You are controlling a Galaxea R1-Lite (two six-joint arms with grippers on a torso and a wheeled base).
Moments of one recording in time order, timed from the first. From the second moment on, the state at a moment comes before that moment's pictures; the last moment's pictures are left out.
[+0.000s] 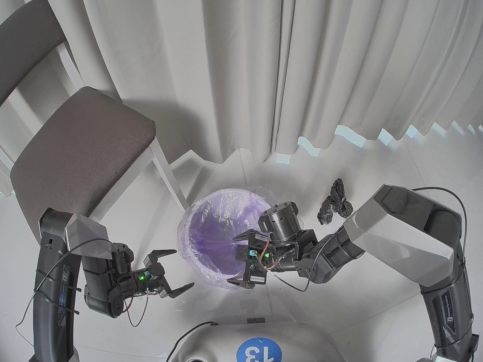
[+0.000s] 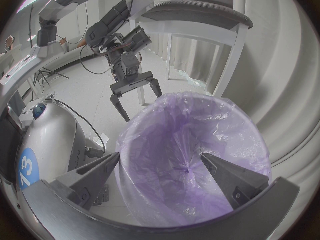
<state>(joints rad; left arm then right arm) -0.09 2.64 -0.61 -1.55 -0.67 0.82 0.67 2.47 -1.33 -0.49 0.25 -0.85</state>
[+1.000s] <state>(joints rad) -0.09 2.64 -0.62 -1.55 -0.68 0.80 0.68 2.41 -1.23 -0.47 0.25 -0.85</state>
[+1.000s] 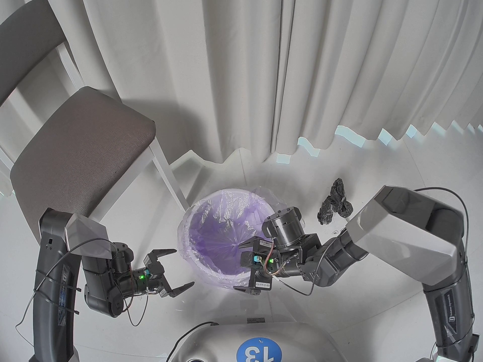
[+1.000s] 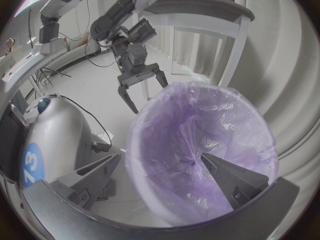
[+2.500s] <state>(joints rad) -0.09 2.58 -0.51 -1.55 -0.72 0.79 0.41 1.93 -0.66 -1.08 0.21 -0.60</state>
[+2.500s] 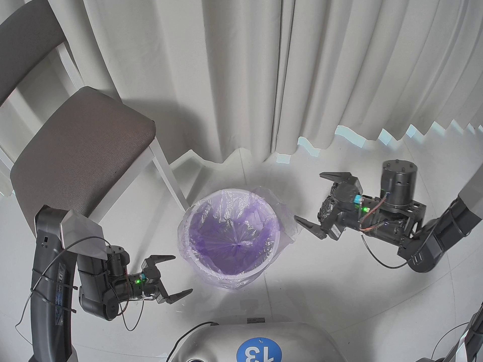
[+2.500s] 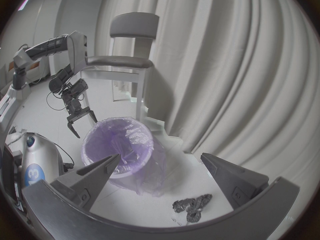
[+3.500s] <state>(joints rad) -0.25 2.01 -0.32 -1.55 -0.64 0.41 0.31 1.68 -0.05 -1.55 0.16 -0.22</state>
